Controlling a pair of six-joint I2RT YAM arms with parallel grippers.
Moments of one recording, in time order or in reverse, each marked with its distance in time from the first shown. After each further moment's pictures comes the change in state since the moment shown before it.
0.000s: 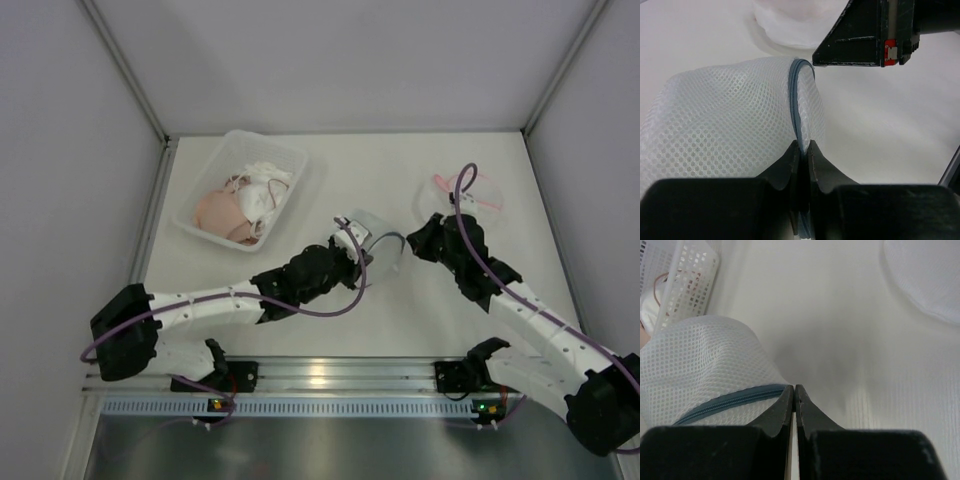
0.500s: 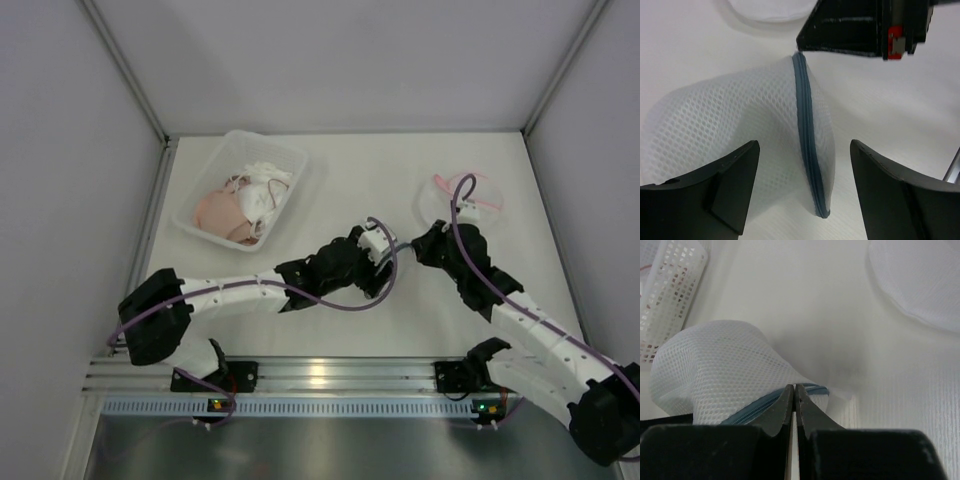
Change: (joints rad) left arm 0.001 0.178 0.110 -0.093 0.114 0.068; right arm 0.001 -0.048 -0.083 0.054 0.027 -0.081
